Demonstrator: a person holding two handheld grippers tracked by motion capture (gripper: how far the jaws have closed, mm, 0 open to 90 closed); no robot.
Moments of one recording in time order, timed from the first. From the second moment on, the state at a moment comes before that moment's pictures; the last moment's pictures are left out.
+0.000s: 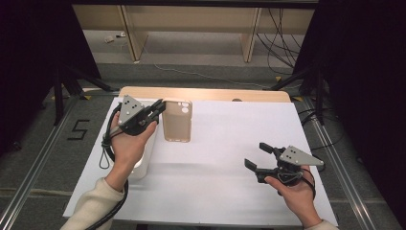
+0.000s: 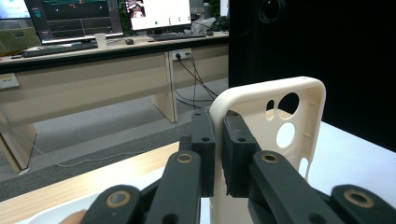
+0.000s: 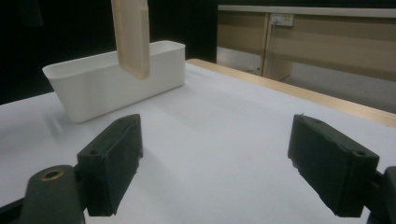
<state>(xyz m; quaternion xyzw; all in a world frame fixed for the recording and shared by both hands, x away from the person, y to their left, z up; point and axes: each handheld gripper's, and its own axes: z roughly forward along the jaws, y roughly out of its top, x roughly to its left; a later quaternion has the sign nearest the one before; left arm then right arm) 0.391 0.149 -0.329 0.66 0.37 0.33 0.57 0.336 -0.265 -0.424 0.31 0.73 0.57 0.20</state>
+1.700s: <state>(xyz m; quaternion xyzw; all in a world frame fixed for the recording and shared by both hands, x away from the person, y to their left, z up) 0.403 0.173 -0.318 0.65 0.36 0.35 0.57 0.337 -0.263 -0.427 0.31 0.73 0.58 0.20</state>
